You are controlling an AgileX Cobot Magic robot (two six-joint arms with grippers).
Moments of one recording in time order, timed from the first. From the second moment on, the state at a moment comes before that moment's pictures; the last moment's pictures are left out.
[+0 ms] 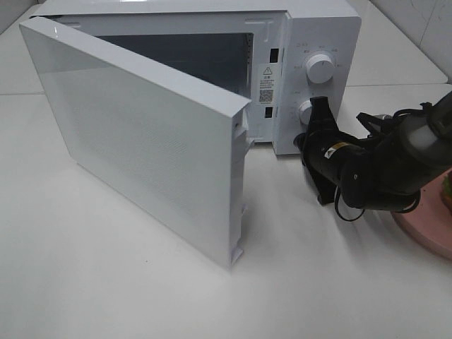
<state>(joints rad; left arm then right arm) 0.02 -0.01 -0.52 -0.08 1.07 0.00 0.41 2.15 -0.82 0.36 -0.89 1.33</state>
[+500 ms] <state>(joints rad) 0.02 -0.01 -0.52 -0.08 1.07 0.00 0.41 2.13 -0.82 0.36 -0.87 1.33</state>
